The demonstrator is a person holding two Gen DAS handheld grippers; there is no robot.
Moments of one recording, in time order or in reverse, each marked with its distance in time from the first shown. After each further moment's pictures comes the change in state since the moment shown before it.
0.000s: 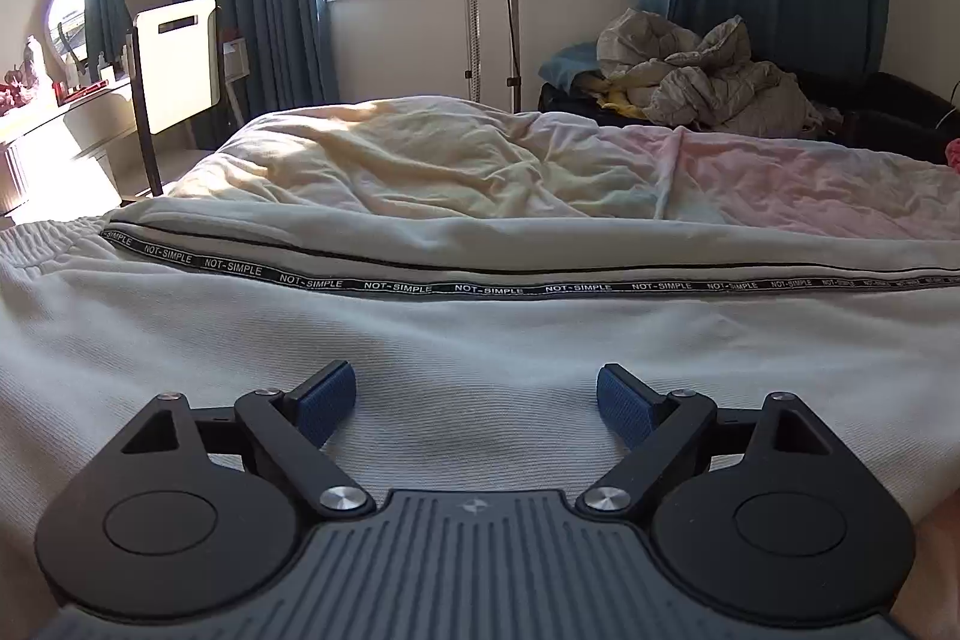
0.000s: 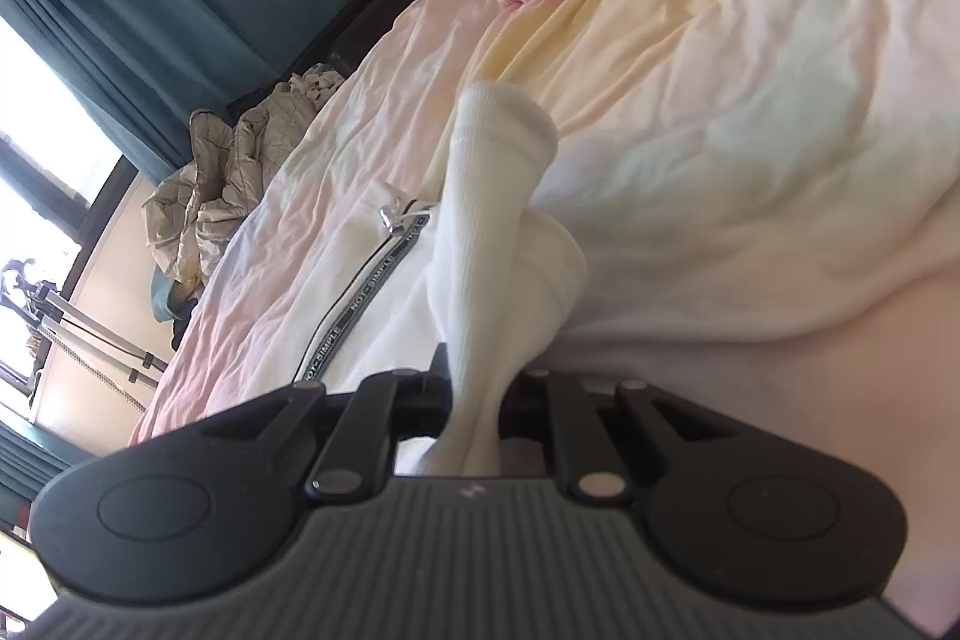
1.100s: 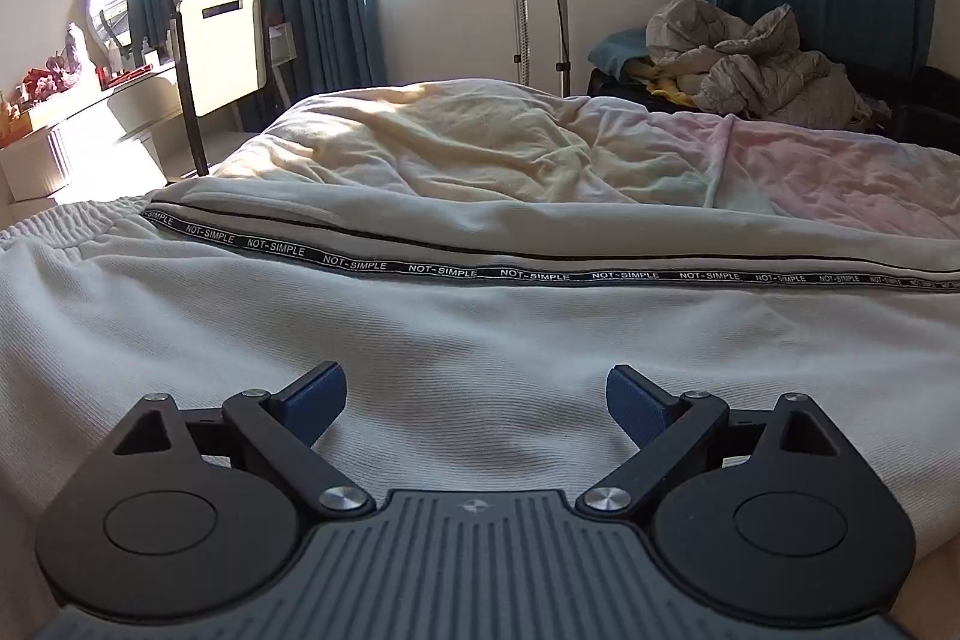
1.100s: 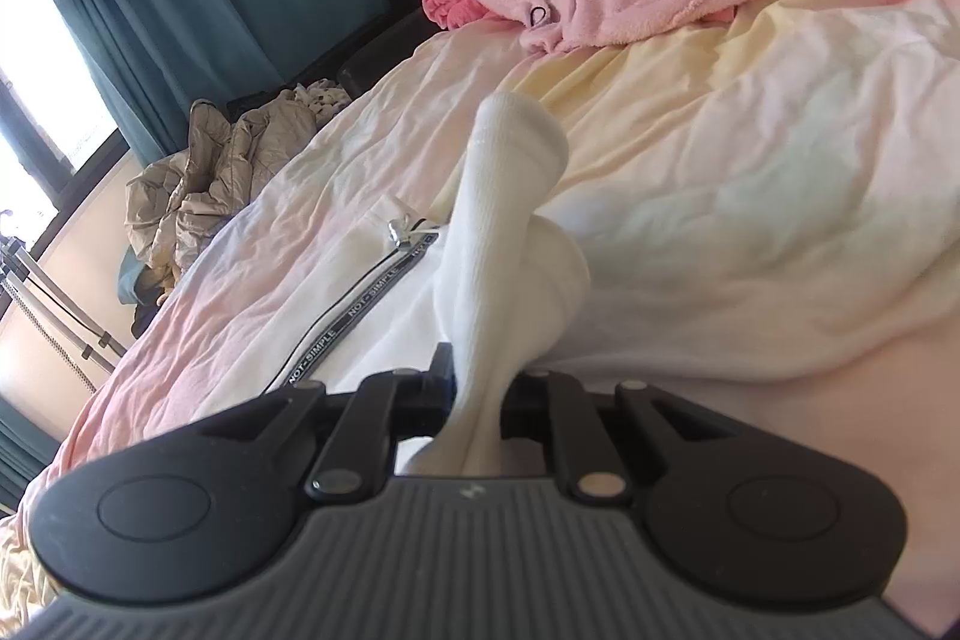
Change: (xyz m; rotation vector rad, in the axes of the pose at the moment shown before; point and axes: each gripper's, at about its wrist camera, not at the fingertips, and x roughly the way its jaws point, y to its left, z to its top) left arm 0.001 -0.006 0.006 -0.008 0.040 0.081; right arm -0.004 0.022 -0.009 -0.175 -0.100 -0.061
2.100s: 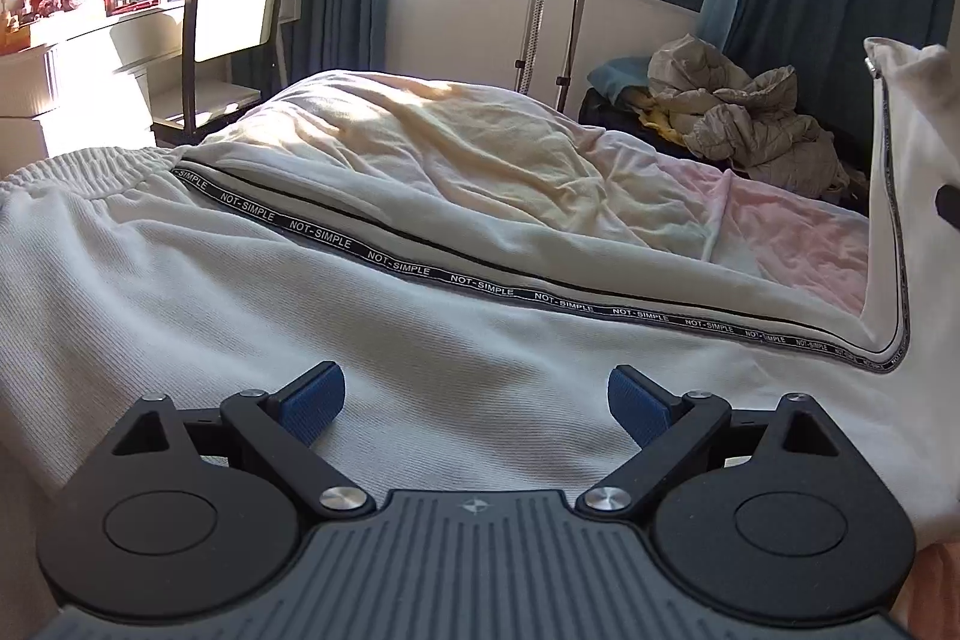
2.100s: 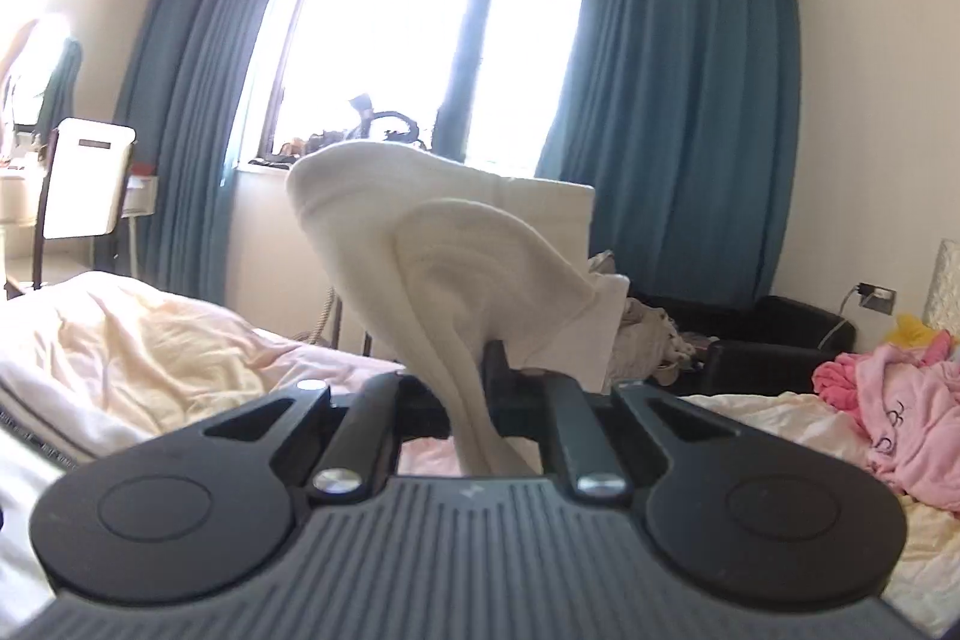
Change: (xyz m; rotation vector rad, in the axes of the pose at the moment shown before) left arm -0.024 0.069 0.011 -0.207 -0.023 -0.100; right arm -0.173 0.248 -0.206 -1.004 -0.372 0.530
